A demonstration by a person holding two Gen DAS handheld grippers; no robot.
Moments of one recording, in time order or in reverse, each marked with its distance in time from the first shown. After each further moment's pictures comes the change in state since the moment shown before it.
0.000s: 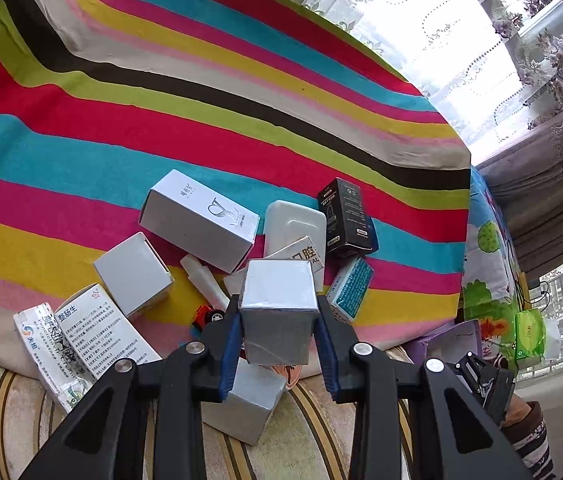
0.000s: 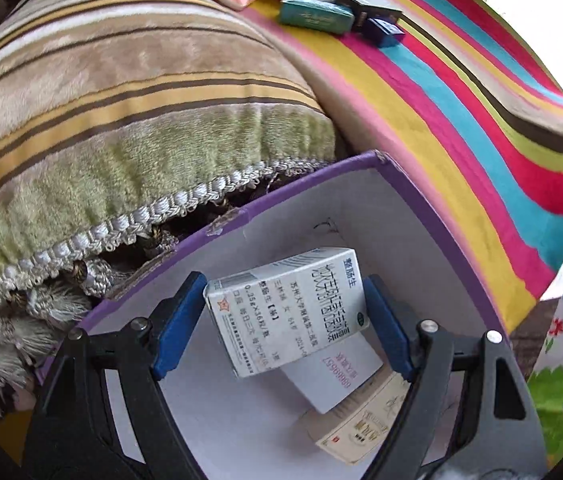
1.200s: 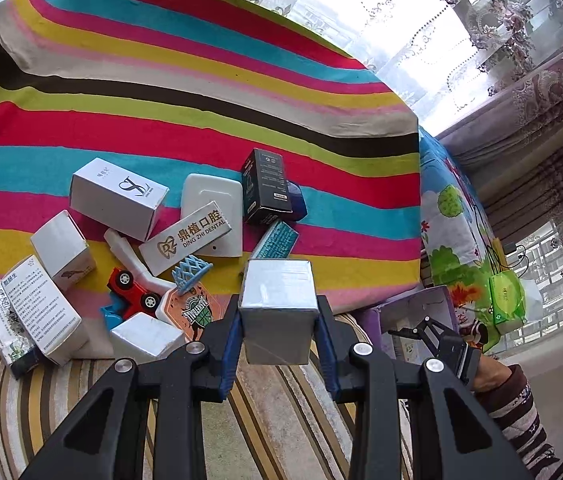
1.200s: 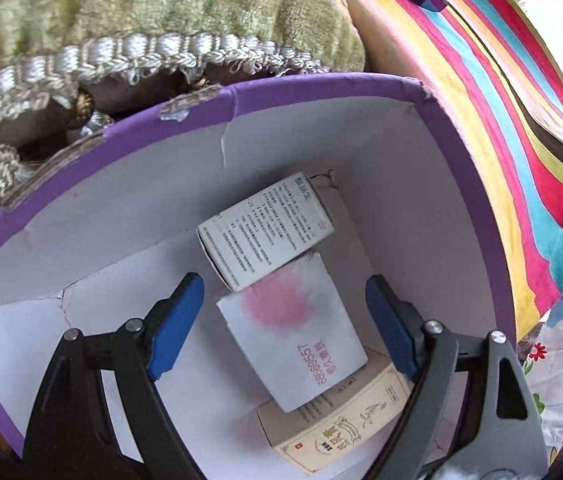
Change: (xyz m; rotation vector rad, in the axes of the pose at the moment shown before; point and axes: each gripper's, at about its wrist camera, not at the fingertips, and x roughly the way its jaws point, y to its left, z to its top) left arm -0.008 -0.063 -0.031 0.110 0.036 -0.096; right arm 0.024 0.020 -0.019 -0.122 0.124 -0.066
